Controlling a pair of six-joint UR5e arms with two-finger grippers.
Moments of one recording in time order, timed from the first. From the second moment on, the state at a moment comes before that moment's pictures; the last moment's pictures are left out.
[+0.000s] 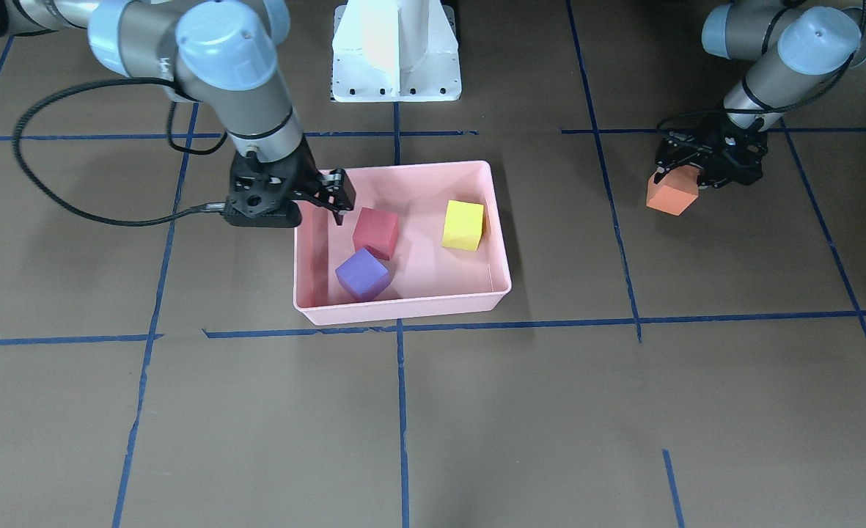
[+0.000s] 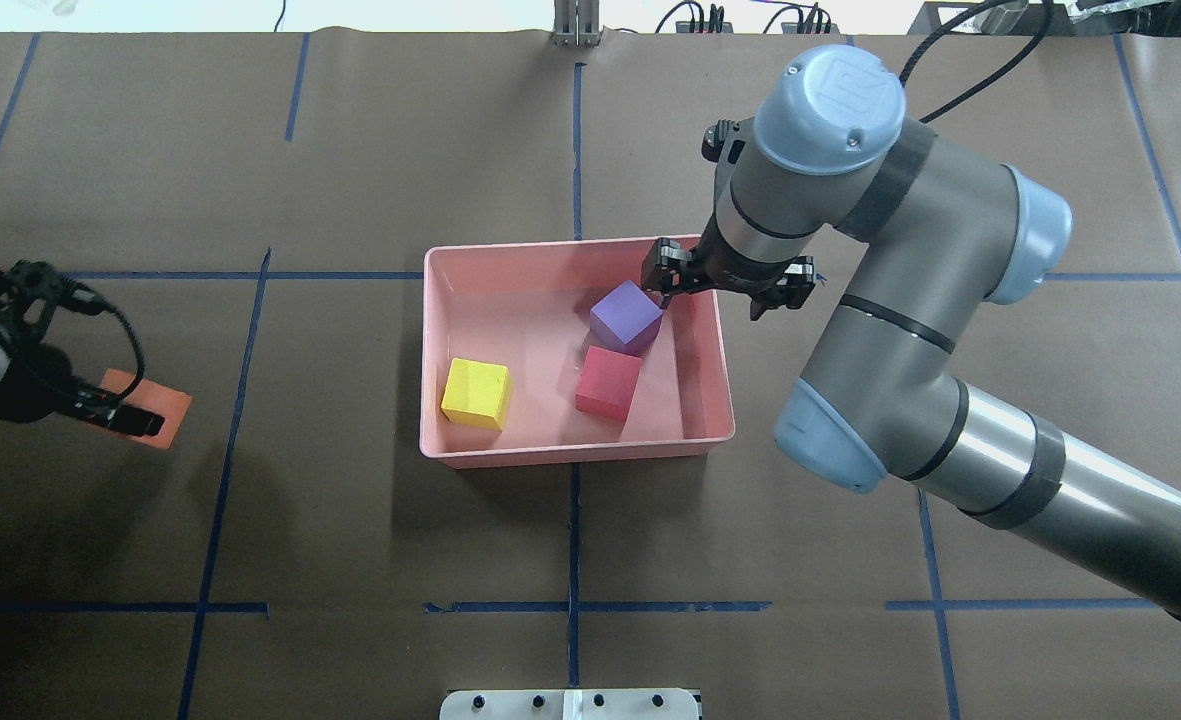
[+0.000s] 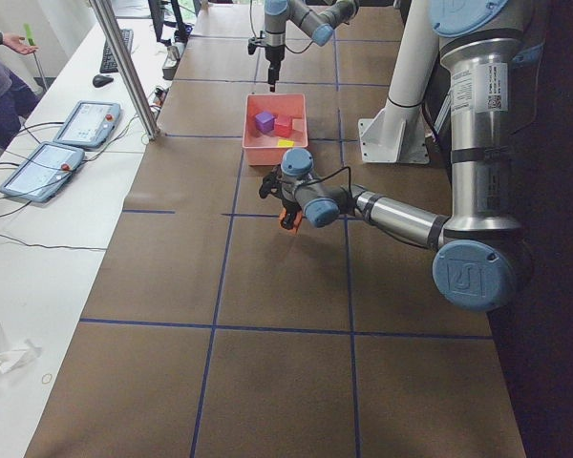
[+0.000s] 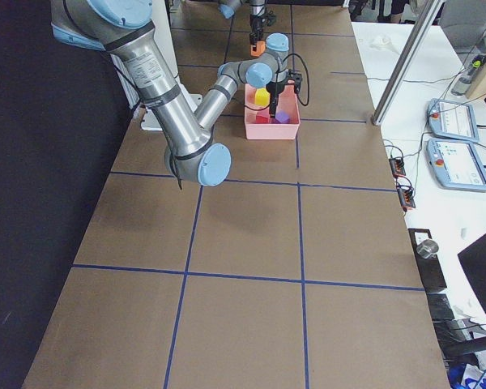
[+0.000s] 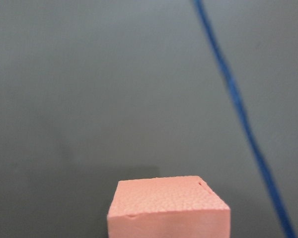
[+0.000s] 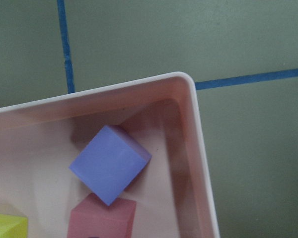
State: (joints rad) left arm -0.81 -1.54 -1.93 -2.03 -2.14 -0.66; right arm 0.70 -0.95 1.80 -1.67 2.02 1.15
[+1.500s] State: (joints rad) left arm -0.66 -2.40 -1.68 -1.44 -2.00 -1.00; right arm 1.00 -1.28 1.90 -1.67 2.17 0.50
